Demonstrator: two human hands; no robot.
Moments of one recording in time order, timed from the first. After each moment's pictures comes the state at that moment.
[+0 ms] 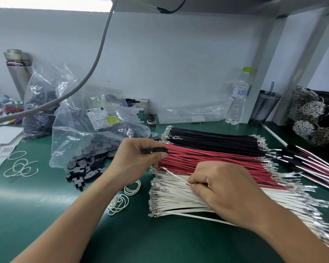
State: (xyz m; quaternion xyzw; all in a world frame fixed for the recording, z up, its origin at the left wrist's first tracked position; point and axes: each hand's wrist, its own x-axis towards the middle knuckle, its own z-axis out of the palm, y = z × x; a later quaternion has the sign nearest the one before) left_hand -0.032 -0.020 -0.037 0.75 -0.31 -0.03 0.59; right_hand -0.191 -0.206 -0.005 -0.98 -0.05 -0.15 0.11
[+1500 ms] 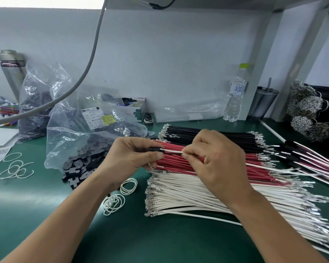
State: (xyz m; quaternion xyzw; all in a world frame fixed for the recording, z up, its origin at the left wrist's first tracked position) left_hand -0.042 -0.017 -0.024 0.68 -0.28 -0.13 0.67; right_hand -0.156 -0.214 -0.015 -0.90 -0.07 -0.43 0.10
